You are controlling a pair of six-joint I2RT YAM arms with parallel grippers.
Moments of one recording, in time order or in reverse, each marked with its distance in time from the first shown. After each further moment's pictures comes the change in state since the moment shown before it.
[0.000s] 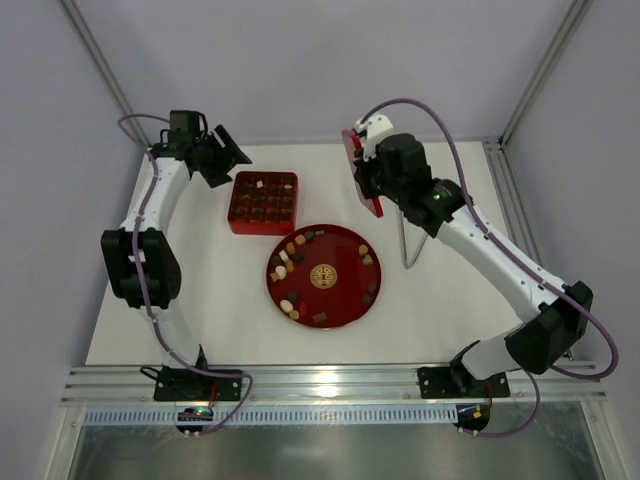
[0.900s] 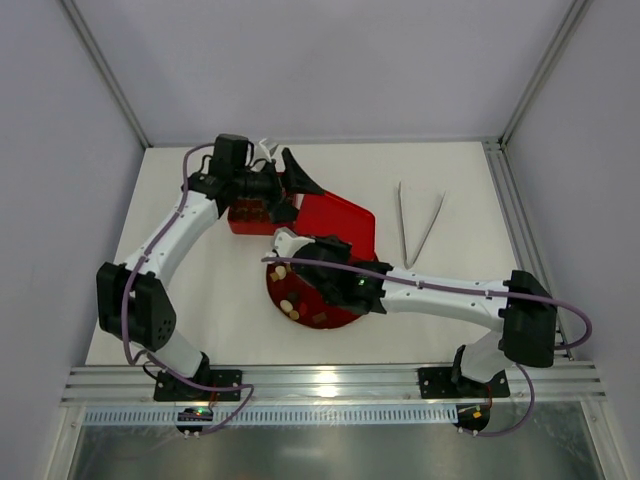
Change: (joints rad) left arm -0.303 -0.269 -0.346 0.134 0.490 -0.242; right arm 0.529 0.106 -0.269 0.159 0.655 -0.476
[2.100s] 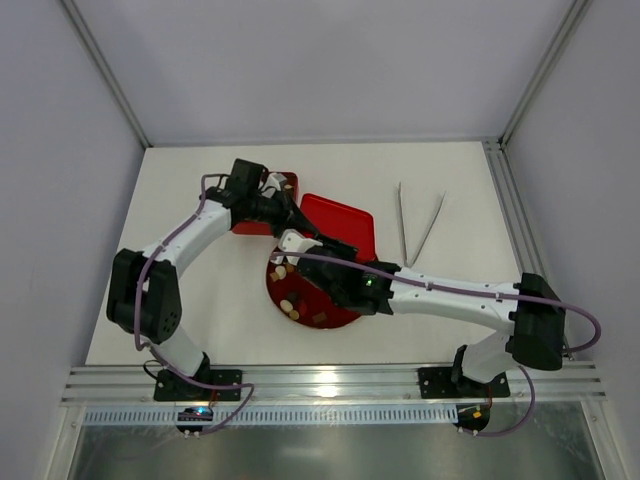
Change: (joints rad) left arm -0.028 0.061 -0.119 -0.018 0.001 -0.068; right arm -0.004 -0.065 -0.023 -0.107 -0.100 0.166
